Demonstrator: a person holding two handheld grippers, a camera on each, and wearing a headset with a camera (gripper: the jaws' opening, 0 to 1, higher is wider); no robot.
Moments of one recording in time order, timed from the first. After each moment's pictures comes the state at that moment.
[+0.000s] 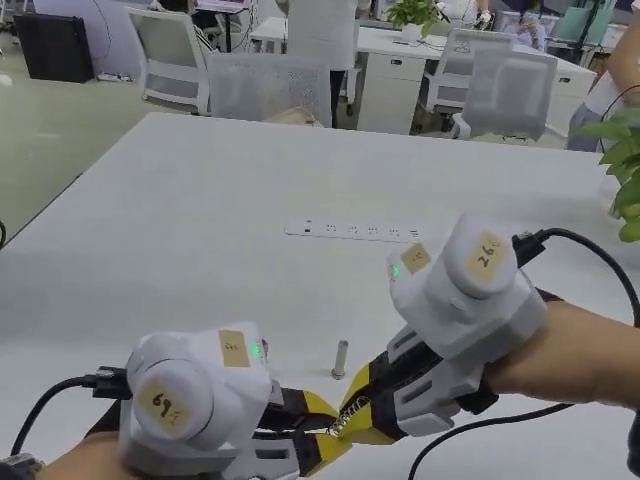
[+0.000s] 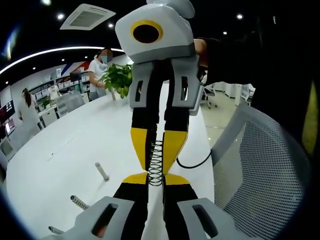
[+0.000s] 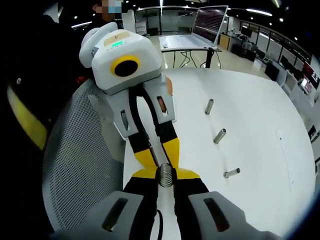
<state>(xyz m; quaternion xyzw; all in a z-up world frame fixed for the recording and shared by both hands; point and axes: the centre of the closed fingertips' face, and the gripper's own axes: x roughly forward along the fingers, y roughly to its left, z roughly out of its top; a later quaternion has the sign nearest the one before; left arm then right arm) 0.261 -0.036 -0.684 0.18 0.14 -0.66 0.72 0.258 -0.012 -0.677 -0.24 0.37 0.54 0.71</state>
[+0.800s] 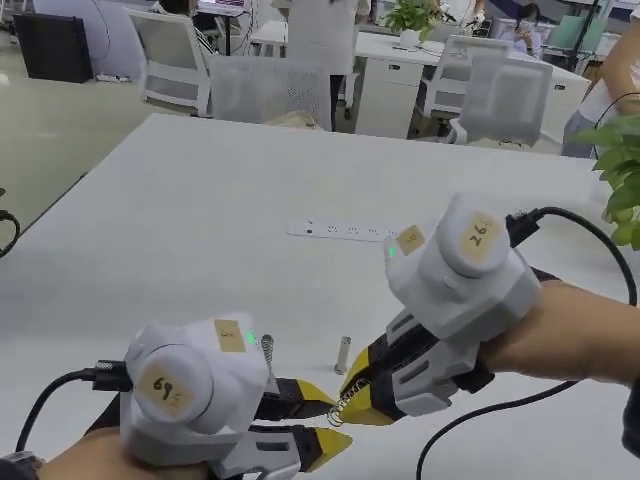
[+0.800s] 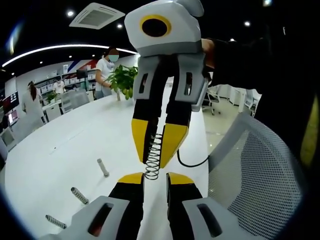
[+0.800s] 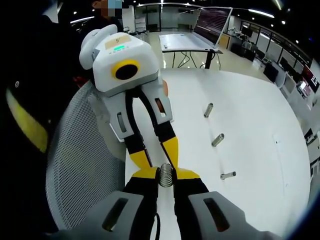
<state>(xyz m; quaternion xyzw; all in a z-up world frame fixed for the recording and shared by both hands) 0.254 -0.024 -0.675 0.15 0.15 -0.65 0.73 0.254 -0.005 -0.660 -0.26 0.38 0.53 0.71</state>
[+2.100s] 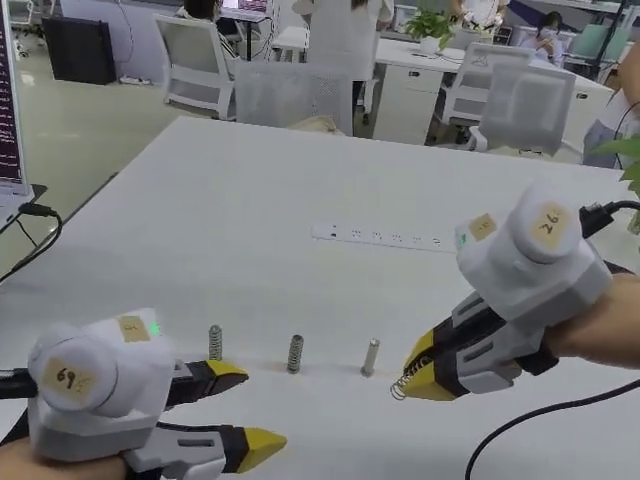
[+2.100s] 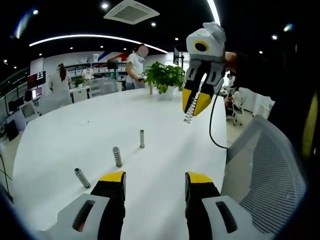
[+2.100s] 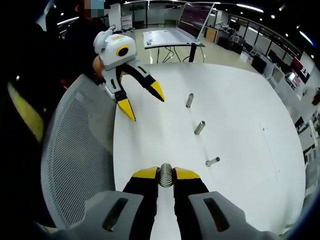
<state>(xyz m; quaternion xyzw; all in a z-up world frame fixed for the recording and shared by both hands) 0.300 0.077 -0.694 0.10 0.19 -0.55 0.81 0.276 -0.039 -0.659 -0.27 0.40 0.47 0.74</state>
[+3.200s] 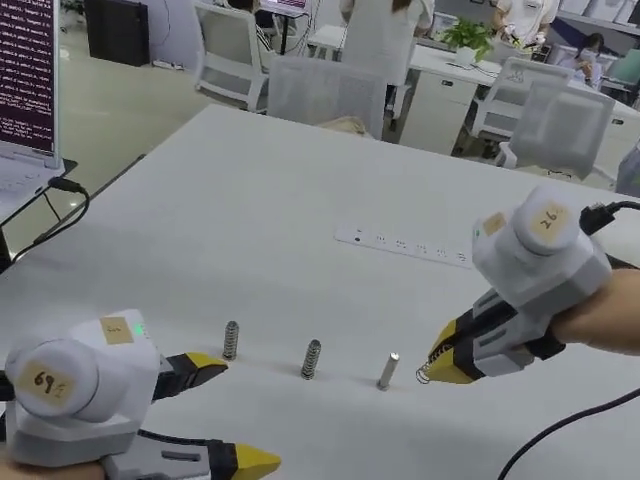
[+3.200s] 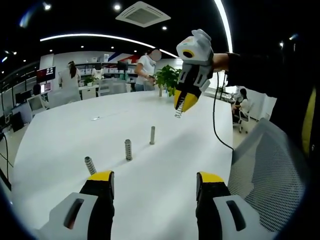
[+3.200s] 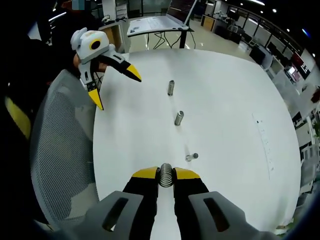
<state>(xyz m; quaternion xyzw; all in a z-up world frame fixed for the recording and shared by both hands) 0.310 0.095 -0.702 0.08 0.19 -0.52 0.83 0.332 -0.060 -0.674 -0.30 0.44 0.45 0.72</state>
